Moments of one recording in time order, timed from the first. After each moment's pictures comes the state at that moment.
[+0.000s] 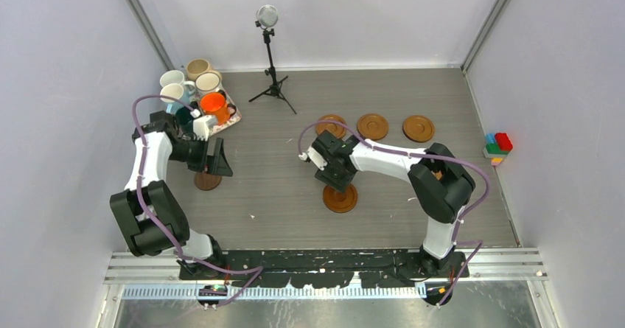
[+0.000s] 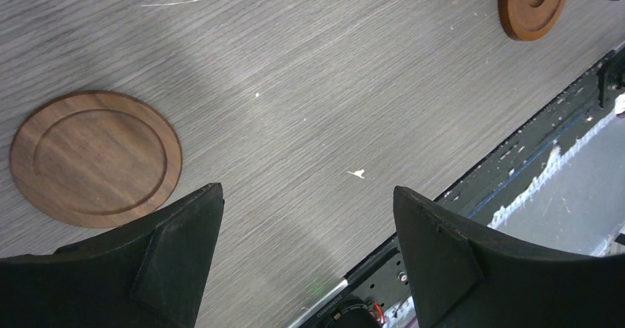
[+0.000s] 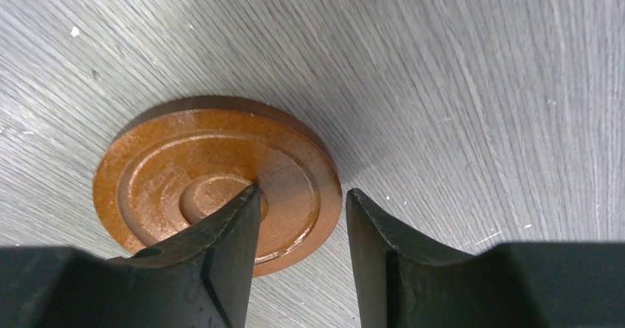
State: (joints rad) left arm 0.33 1.46 1.11 -1.10 0.72 0.61; right arm 0.80 1.84 1.21 -0.68 0.08 -0.24
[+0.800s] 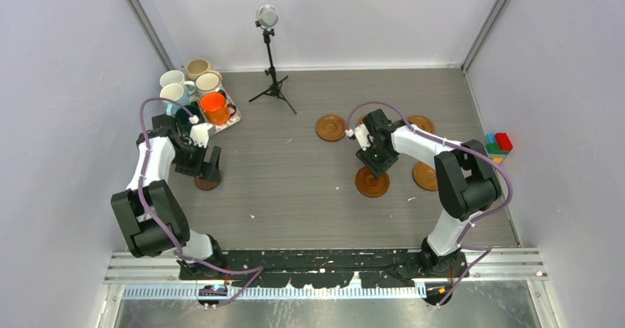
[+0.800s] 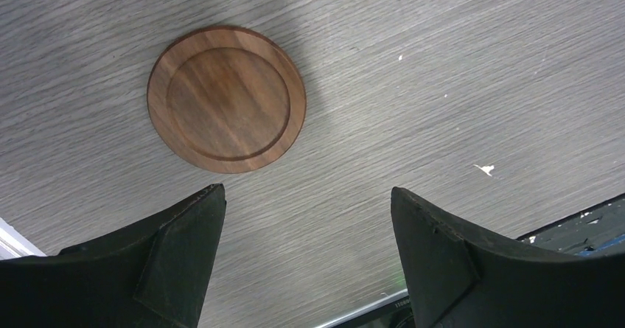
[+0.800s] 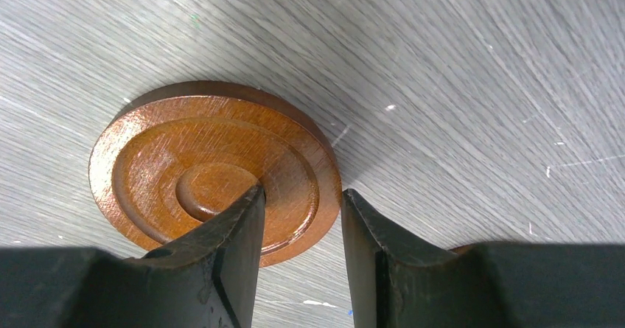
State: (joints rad) left arm 0.33 1.44 1.03 -0.93 0.39 0.61; right arm 0.41 1.74 1.09 -0.68 0.01 -0.33
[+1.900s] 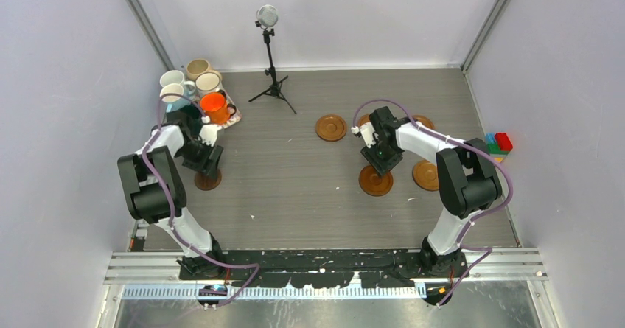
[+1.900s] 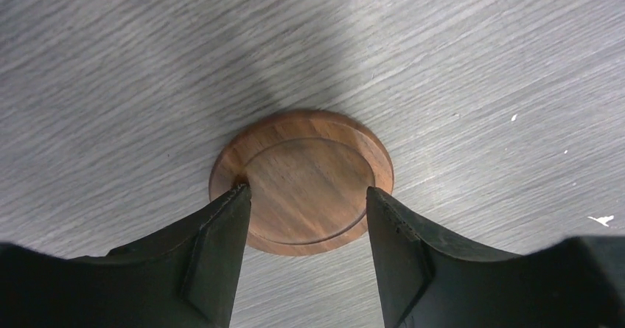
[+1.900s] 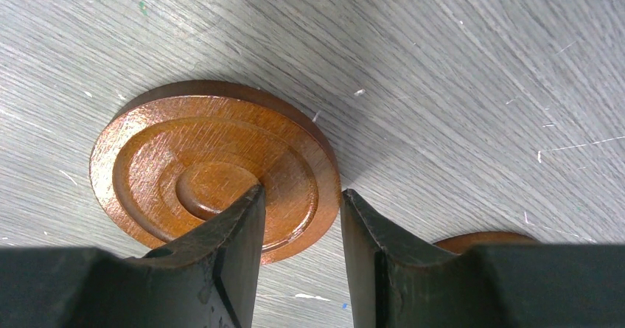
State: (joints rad) left arm 0.28 1.72 1.10 -0.78 0.28 0.69; right arm 0.35 1.75 1.10 -0.71 0.00 -0.33
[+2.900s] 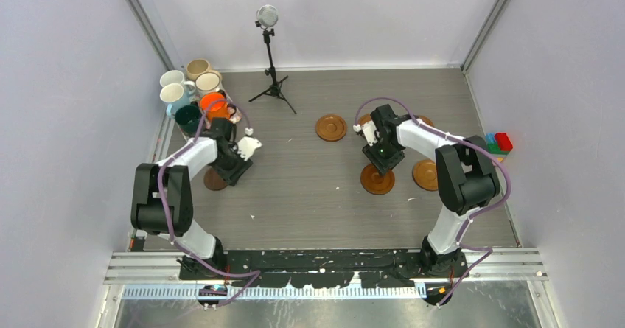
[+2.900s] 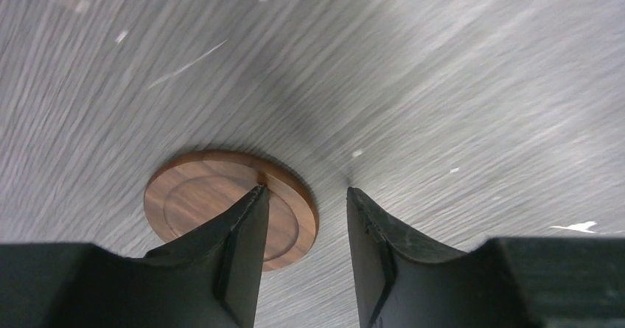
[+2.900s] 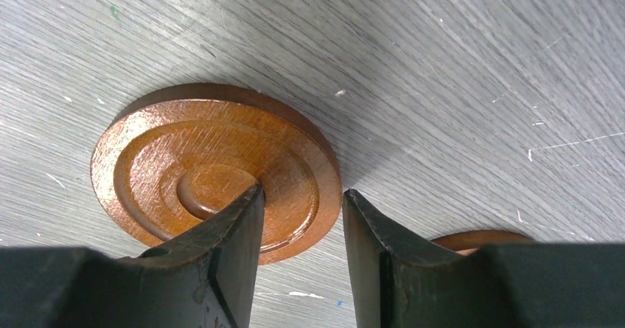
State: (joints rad) left arm -0.06 1.58 0.91 -0.67 0.11 0.71; right arm 0.33 1.77 1.13 -0.73 0.00 -0.33
